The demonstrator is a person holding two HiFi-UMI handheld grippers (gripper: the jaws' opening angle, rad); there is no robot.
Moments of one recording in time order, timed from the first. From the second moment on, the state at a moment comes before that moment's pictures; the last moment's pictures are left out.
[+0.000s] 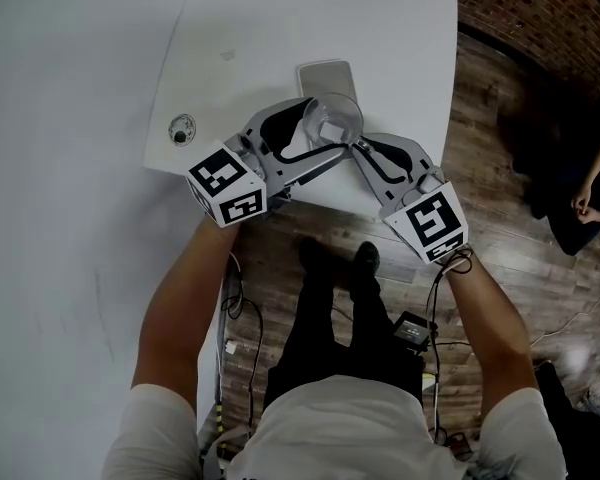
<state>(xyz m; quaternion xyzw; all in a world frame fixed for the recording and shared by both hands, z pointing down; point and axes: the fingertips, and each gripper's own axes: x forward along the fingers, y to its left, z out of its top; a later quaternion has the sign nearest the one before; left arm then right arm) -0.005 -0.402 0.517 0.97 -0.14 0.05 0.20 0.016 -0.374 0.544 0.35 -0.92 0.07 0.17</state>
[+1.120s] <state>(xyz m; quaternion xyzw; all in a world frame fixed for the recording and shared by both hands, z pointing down) -0.010 -0.397 0.523 0.97 -0.15 0.05 0.20 0.023 -0.368 0.557 0.36 -0.91 0.08 0.20</state>
